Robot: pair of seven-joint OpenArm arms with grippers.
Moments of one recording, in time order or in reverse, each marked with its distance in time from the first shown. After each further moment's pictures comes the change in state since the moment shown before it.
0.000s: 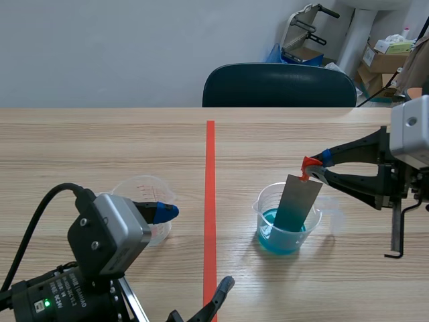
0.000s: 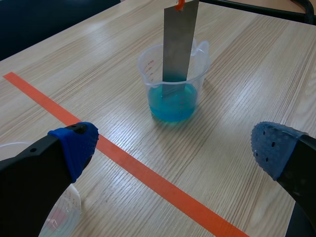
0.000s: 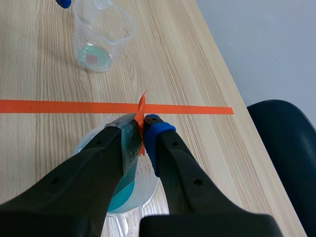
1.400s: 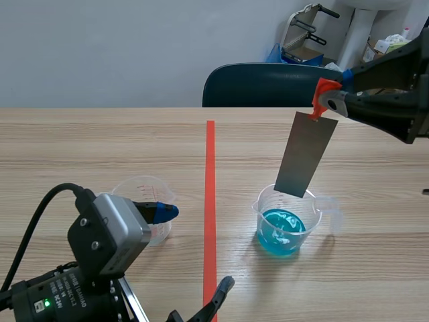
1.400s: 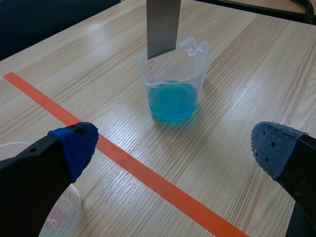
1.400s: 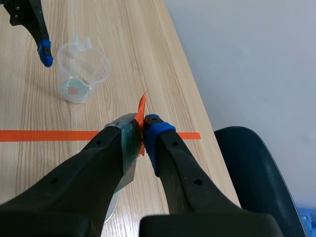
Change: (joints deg) left arm 0.0 0.0 0.0 0.0 0.0 0.0 0.0; right arm 0.0 10.1 7.3 15.2 19.8 5.0 -13.5
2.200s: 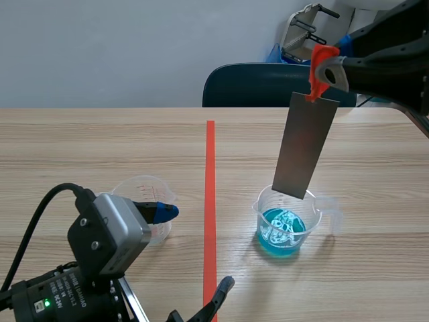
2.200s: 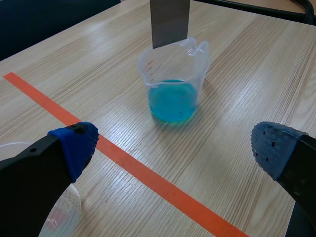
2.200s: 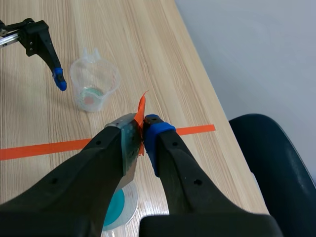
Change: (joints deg) left arm 0.0 0.0 0.0 0.0 0.0 0.0 0.0; right arm 0.0 7.0 2.4 10.8 28.5 0.0 -26.9
